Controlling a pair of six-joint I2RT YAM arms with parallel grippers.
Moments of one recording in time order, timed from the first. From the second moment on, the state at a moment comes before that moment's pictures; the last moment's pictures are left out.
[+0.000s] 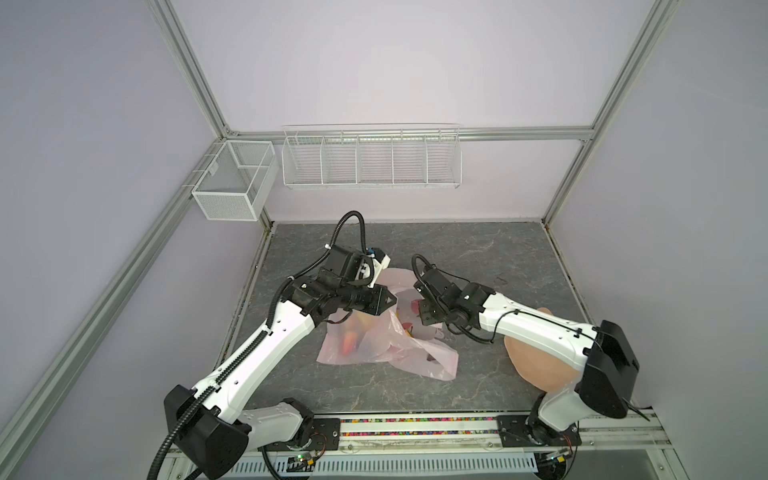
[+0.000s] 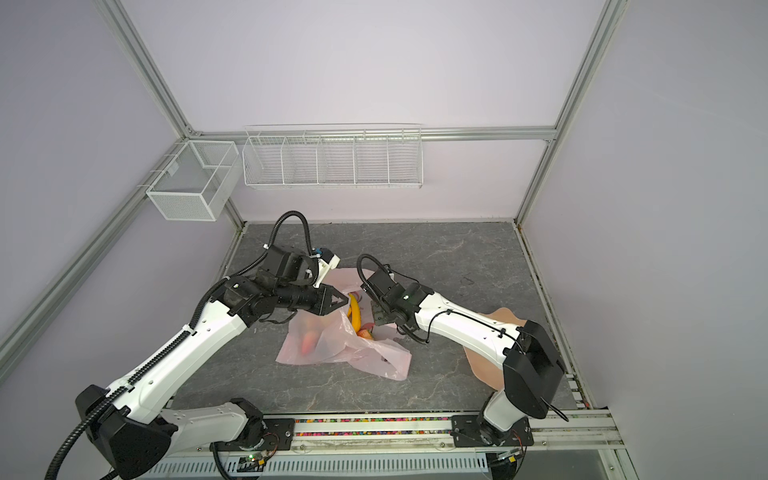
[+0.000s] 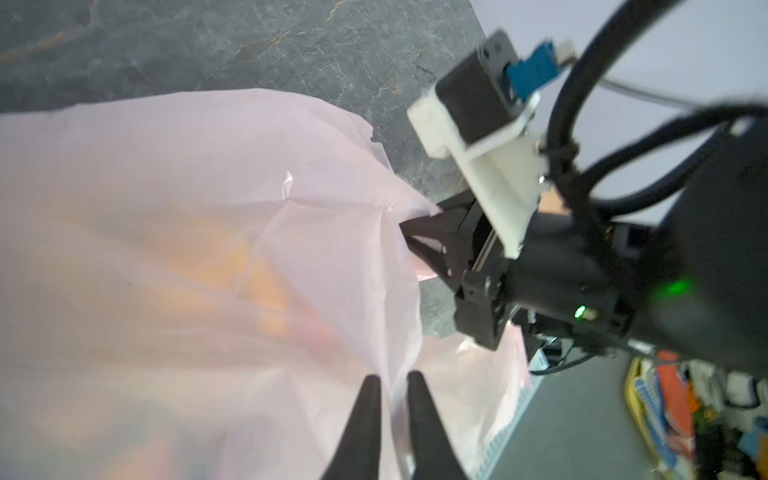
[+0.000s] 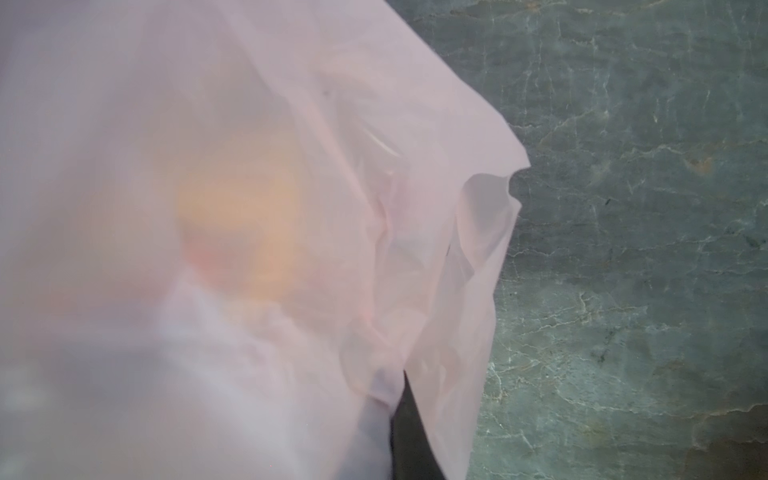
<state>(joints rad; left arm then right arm) -0.62 1.24 1.22 -0.79 0.43 -0.30 0.90 1.57 1.27 -0.75 0.25 0.57</state>
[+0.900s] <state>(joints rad) -0.97 1.08 1.33 -0.80 0.25 -0.08 0.81 1.57 1.38 -0.84 0.02 0.49</state>
